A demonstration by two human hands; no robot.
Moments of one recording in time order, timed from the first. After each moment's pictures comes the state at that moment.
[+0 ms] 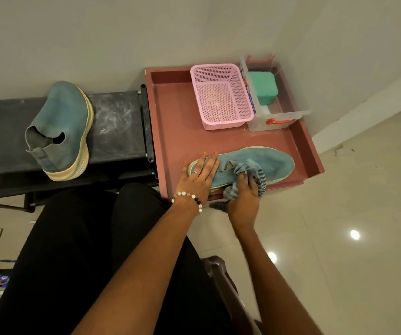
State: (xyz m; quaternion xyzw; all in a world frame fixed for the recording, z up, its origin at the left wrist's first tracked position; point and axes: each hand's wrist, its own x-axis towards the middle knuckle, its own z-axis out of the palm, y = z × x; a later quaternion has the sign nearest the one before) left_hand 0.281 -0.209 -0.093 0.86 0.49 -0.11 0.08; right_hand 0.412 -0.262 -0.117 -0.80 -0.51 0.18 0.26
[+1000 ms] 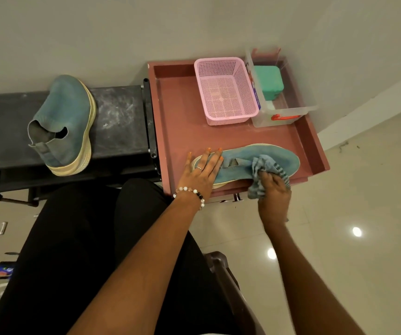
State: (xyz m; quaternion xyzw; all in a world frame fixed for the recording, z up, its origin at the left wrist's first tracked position) left_hand 0.280 -0.205 -0.095 0.87 0.48 -0.10 0.04; right_hand 0.479 -0.266 -0.110 -0.78 -0.59 0.05 0.20
